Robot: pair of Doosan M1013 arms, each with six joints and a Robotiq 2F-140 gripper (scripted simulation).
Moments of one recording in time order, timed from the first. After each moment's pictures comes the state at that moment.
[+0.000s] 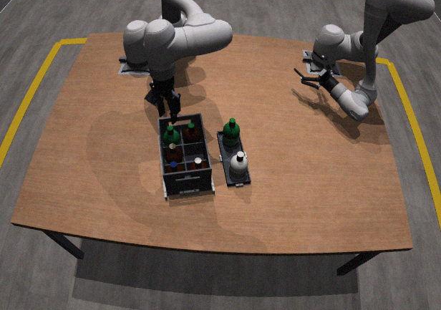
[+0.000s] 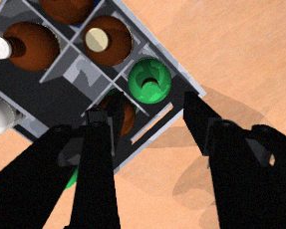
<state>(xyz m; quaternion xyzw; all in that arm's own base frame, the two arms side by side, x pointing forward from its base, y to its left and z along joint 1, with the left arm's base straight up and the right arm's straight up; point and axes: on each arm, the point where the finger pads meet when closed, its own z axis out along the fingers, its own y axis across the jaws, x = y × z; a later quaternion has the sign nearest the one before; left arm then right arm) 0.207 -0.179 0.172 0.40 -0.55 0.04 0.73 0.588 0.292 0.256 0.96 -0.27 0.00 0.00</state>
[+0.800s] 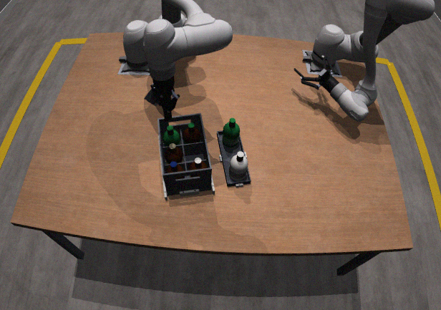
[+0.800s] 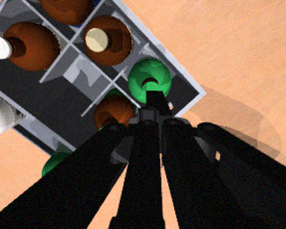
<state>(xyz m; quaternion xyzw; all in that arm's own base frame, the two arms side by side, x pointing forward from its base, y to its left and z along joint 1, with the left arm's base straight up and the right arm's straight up) 0.207 -0.179 0.172 0.40 -0.55 0.04 0.73 0.588 0.292 0.257 0.96 -0.27 0.00 0.00</state>
